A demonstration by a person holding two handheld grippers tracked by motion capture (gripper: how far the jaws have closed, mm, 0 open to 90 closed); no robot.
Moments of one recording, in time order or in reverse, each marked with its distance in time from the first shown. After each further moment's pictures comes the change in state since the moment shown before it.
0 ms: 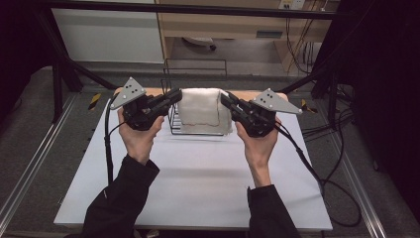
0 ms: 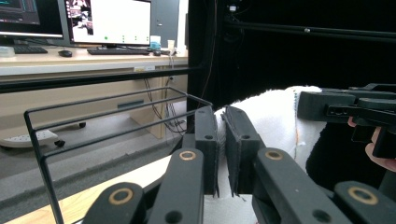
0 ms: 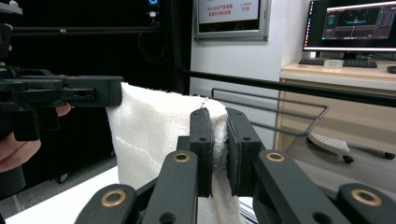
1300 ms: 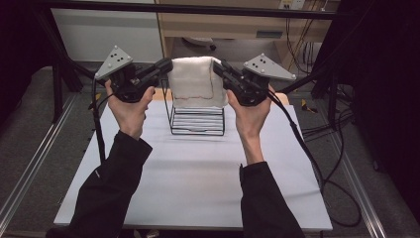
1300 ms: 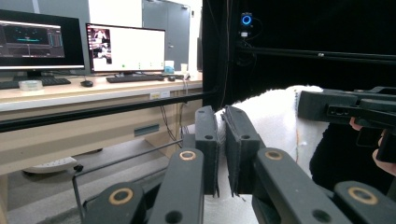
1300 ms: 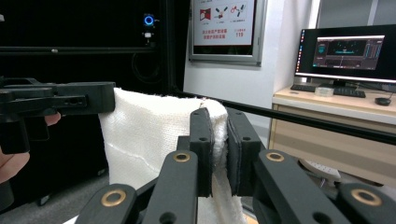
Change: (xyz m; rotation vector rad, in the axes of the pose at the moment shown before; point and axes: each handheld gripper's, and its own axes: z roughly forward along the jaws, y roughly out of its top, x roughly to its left) left arm 0.027 0.053 0.006 -0.072 0.047 0.046; right arm -0.005 0.056 0.039 -0.063 -0.024 -0.041
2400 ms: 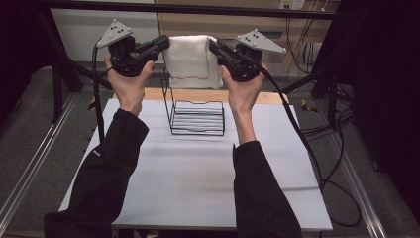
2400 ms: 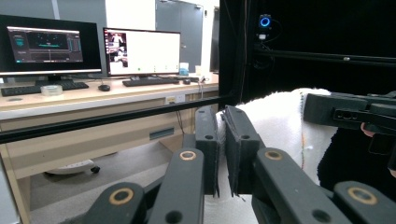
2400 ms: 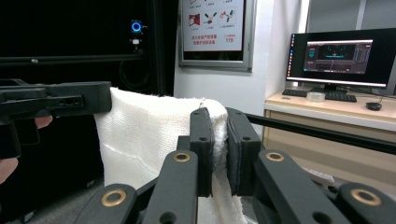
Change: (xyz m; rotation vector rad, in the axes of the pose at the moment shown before) left arm 0.032 0.028 0.030 0.009 0.057 0.013; right arm -0.019 0.022 0.045 -0.012 -0.034 0.011
